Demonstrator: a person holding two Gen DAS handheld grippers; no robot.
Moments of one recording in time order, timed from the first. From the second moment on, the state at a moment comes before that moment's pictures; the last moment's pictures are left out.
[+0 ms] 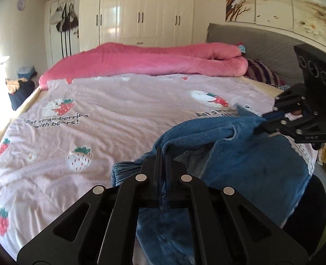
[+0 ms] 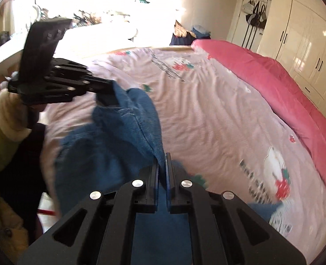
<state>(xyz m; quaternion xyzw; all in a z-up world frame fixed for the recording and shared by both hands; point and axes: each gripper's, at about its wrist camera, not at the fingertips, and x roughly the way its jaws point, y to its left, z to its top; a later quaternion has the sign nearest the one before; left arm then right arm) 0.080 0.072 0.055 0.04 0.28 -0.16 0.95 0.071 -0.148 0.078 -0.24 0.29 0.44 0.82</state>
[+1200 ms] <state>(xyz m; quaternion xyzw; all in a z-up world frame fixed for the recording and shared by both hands) -0.022 0.068 -0.016 0.03 0.38 -0.14 0.92 -0.036 -0.155 -0.039 -0.08 0.39 0.40 0.83</state>
